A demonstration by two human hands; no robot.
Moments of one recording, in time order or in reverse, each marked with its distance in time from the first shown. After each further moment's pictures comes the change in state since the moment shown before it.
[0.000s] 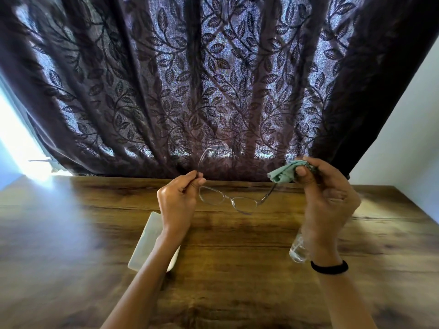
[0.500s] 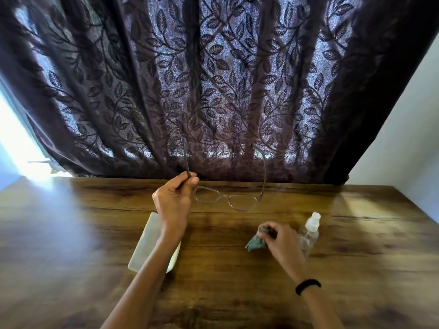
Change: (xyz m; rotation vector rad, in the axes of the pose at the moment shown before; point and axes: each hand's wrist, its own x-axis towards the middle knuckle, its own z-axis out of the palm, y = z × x) left_hand 0.001 0.003 -0.001 -0.150 0.036 -0.288; right_hand -0.074 0.079 -0.035 -0.889 -0.776 0.581
